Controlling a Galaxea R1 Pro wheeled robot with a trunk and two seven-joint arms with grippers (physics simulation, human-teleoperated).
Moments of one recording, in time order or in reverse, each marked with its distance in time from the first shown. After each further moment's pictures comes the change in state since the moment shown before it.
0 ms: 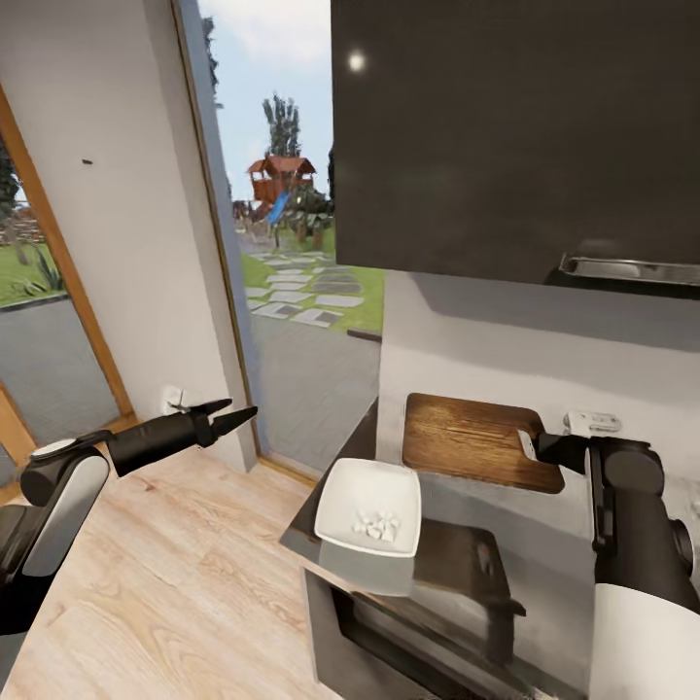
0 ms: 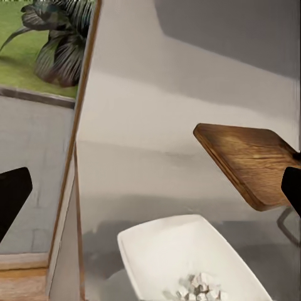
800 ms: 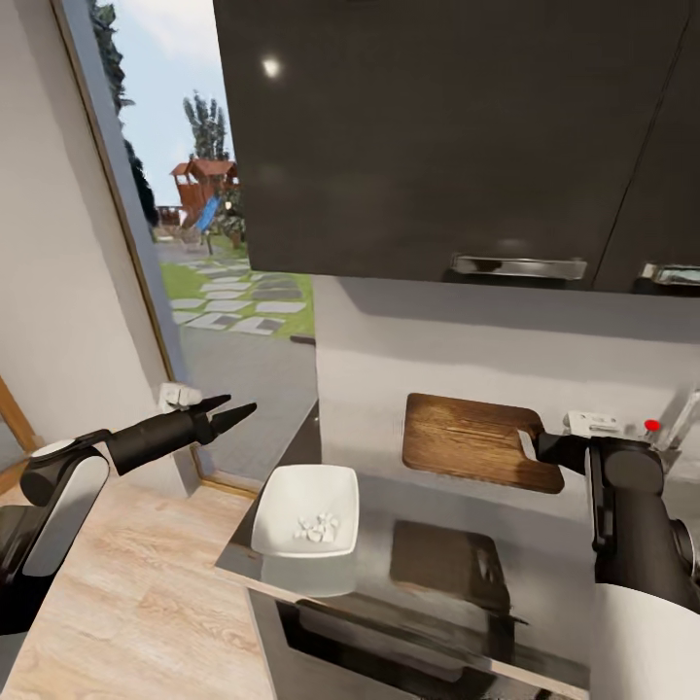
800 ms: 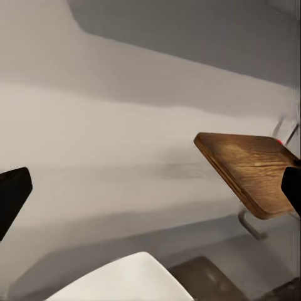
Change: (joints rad) left arm 0.000 0.000 0.000 0.002 0.000 -0.041 -0.003; right arm 0.000 0.000 0.000 0.000 0.000 0.000 0.000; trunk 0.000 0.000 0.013
